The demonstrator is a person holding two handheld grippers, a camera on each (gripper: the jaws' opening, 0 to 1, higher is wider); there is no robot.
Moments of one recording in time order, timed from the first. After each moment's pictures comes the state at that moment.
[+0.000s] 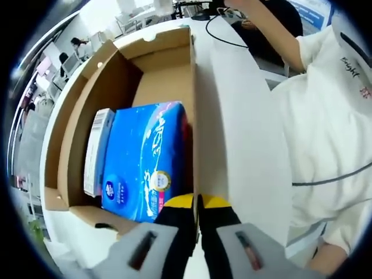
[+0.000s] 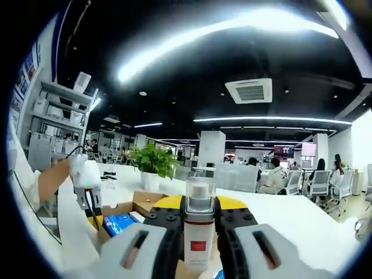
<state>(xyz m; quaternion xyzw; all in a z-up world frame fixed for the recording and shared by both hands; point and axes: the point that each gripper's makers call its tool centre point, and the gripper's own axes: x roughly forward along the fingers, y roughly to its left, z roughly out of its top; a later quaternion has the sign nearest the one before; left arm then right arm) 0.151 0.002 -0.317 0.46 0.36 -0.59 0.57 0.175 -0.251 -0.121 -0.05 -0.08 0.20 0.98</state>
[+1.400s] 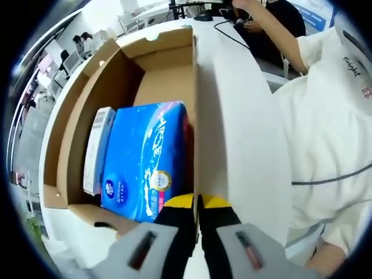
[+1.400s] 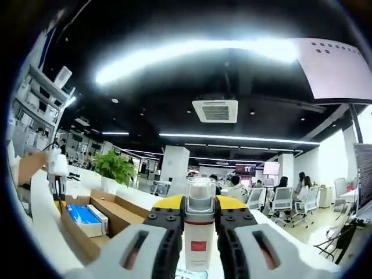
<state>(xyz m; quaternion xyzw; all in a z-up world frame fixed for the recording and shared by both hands) 0.154 0.001 -0.316 0.45 0.36 -0.58 0.57 0.134 -0.402 -0.105 -0.06 -0.16 0.06 0.98</state>
